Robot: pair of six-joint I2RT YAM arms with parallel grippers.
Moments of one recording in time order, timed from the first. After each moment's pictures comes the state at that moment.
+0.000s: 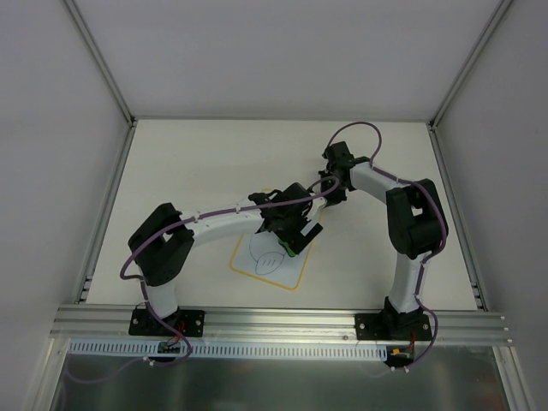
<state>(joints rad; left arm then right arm) -0.95 1.80 1.27 -0.50 0.00 -0.10 0.38 1.96 1.34 -0.56 -0.10 0.32</state>
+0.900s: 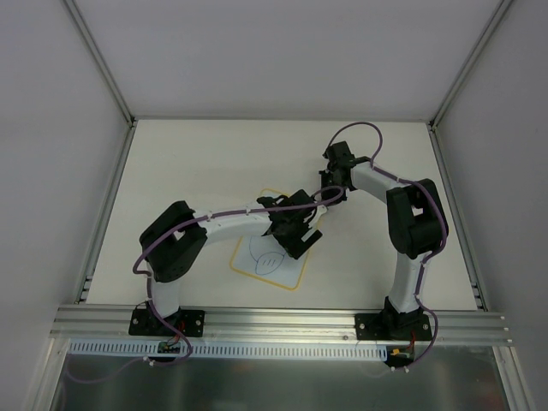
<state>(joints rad) -0.97 1.88 1.28 -0.52 -0.01 -0.10 0.37 1.96 1.34 -0.56 -0.12 0.32</state>
